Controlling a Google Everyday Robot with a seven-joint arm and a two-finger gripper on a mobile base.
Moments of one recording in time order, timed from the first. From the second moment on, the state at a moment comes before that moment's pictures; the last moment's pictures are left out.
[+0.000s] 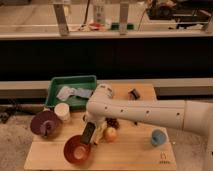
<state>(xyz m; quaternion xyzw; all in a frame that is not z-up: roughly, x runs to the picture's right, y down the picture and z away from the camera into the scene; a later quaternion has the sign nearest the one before) -0.062 0.157 0.752 -0.17 -0.23 -0.48 0.83</state>
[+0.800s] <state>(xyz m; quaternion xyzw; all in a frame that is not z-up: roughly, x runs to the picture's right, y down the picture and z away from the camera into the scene) -0.065 0.107 0.776 -0.15 -0.22 -0.40 0.88</state>
